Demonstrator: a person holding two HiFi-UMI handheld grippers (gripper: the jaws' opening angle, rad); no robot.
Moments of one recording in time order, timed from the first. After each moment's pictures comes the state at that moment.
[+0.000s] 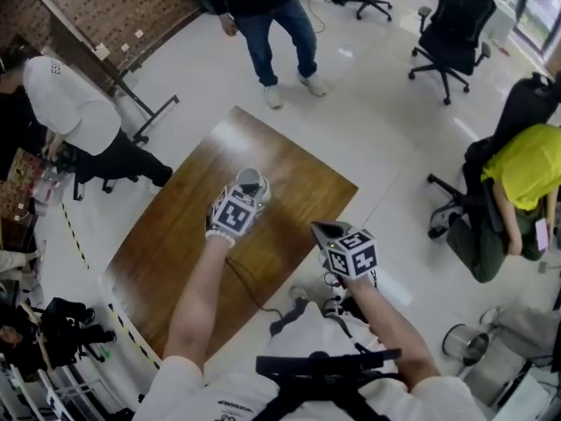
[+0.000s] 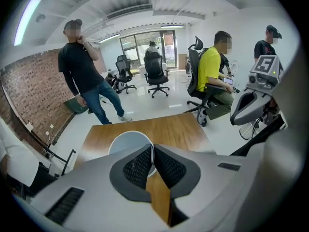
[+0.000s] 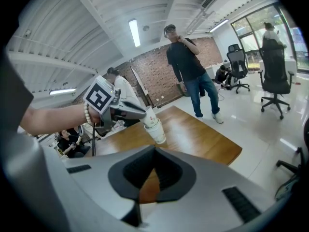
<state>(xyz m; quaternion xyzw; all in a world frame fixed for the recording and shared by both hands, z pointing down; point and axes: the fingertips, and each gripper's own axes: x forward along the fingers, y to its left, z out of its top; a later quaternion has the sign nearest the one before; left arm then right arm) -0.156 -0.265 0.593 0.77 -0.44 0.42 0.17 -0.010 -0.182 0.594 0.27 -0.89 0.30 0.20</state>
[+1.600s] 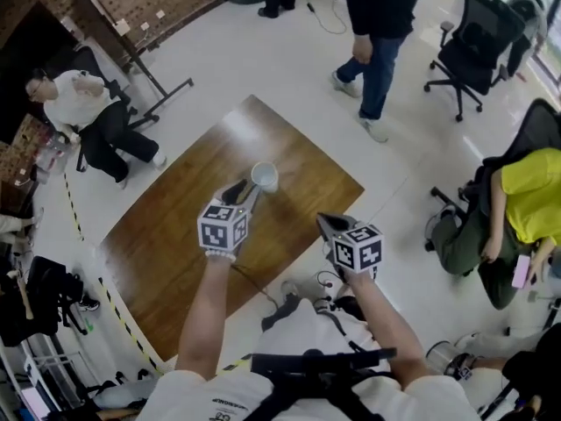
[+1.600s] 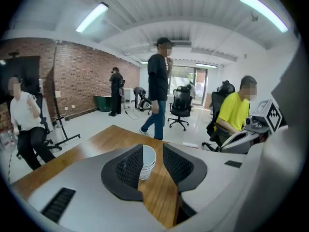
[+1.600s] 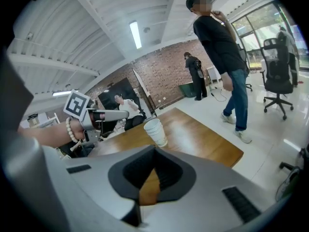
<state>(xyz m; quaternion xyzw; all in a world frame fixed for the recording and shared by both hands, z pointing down) -0.178 -0.225 0.543 0.75 -0.60 0.18 0.22 -0.001 -0.196 0.593 0.26 -0.90 0.30 0.19</state>
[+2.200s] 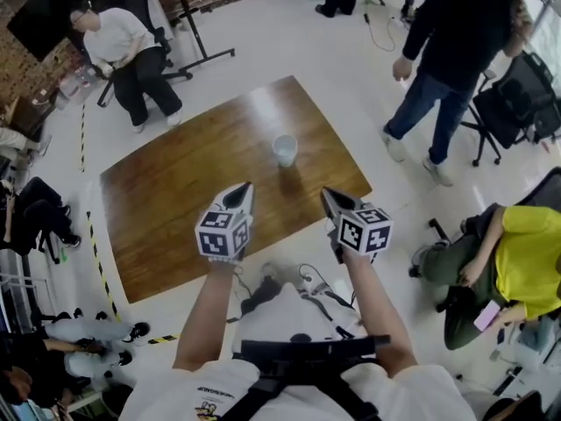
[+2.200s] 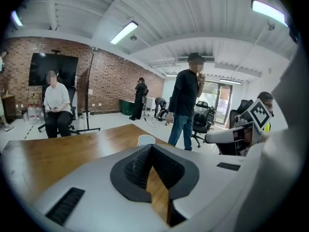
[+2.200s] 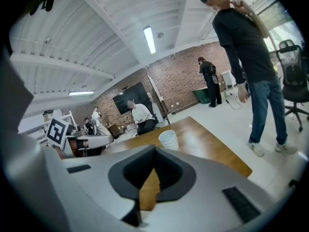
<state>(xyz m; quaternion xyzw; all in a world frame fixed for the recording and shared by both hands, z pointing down) -0.173 -0.106 0.518 0.66 -0.71 0.08 0.24 -0.019 -0.188 0.537 0.19 -0.93 0.26 0.15</state>
